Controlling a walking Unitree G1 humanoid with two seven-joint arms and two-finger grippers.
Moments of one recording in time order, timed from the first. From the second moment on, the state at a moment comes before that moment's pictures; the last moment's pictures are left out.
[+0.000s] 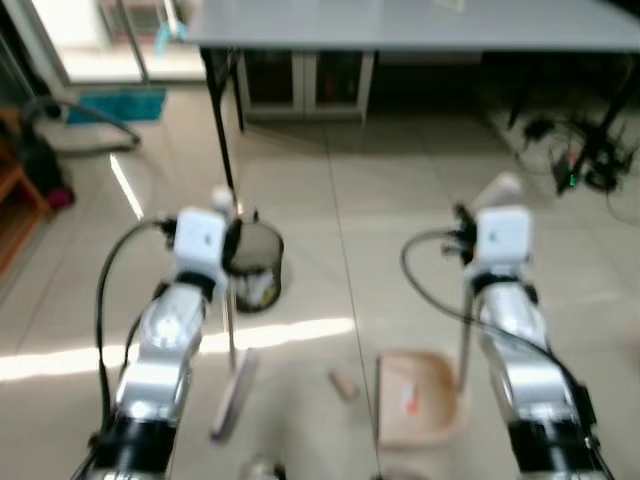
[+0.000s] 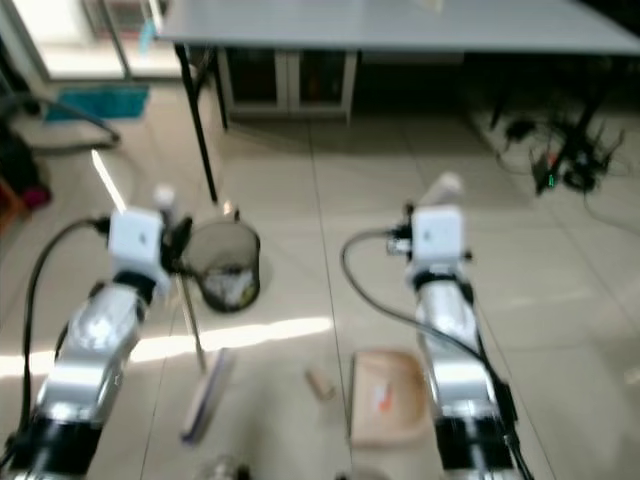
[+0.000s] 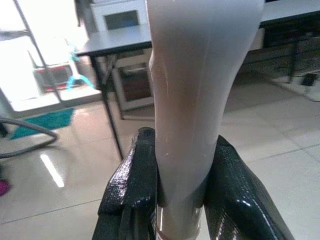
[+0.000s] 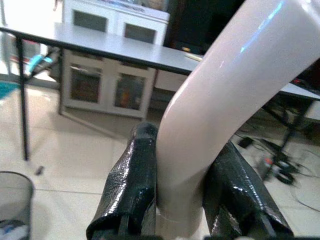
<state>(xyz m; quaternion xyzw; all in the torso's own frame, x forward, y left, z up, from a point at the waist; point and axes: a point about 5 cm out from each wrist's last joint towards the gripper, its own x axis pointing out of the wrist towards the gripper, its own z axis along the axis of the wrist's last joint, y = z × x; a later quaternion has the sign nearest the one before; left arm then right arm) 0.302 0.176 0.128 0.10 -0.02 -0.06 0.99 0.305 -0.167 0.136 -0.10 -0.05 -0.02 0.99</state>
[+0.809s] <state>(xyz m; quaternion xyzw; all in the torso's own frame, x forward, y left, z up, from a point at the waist) 0.305 0.168 0.130 0.08 -0.03 -0.06 0.99 0.302 -0.183 0.133 -0.05 -0.05 -0.08 0.99</state>
